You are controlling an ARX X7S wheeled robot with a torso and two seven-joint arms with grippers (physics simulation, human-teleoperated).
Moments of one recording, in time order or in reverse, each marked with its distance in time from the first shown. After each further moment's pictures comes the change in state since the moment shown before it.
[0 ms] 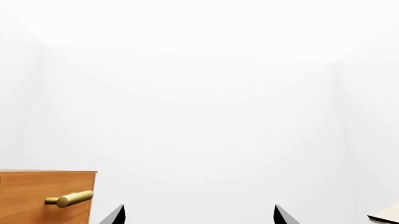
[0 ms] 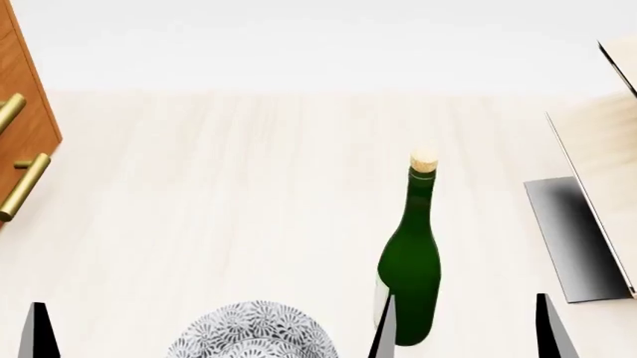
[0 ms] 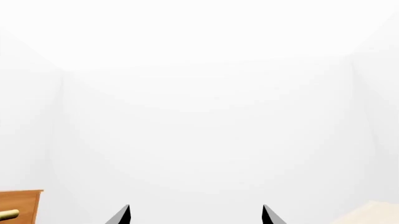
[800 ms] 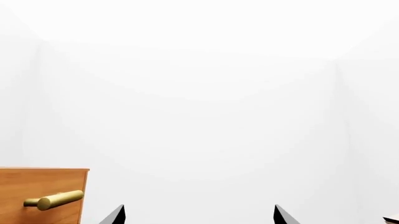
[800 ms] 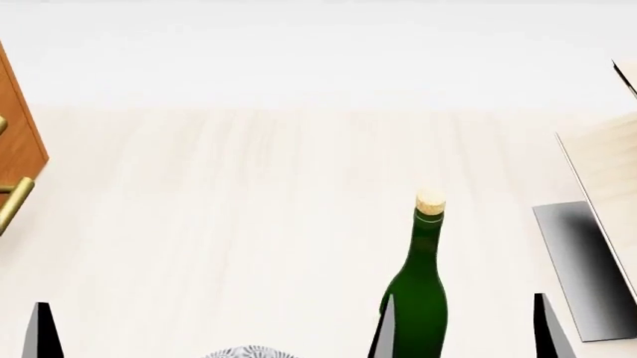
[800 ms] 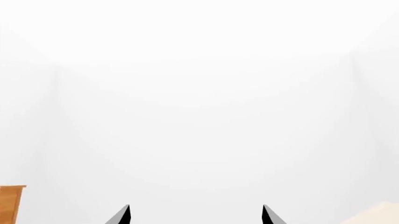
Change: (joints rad) left arm -0.008 -0.016 0.015 -0.010 -0.005 0.001 -0.019; right arm 0.007 0.014 -0.013 0.008 -0.012 0.011 0.025
